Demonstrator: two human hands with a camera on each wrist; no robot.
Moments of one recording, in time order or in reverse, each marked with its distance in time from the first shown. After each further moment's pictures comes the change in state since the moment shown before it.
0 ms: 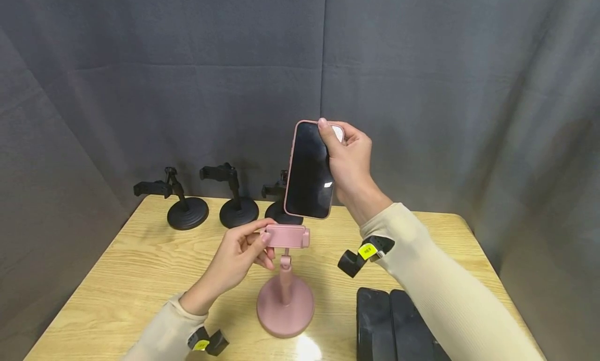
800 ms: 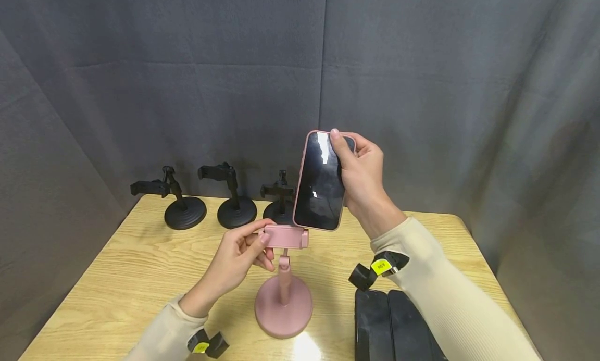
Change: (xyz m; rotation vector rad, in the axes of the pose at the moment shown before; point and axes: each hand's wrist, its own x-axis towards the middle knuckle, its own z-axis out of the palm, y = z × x) left_hand -0.003 0.001 0.004 -0.035 0.015 -0.007; right_hand -0.015 -0.002 -0.021 0.034 -0.010 0.017
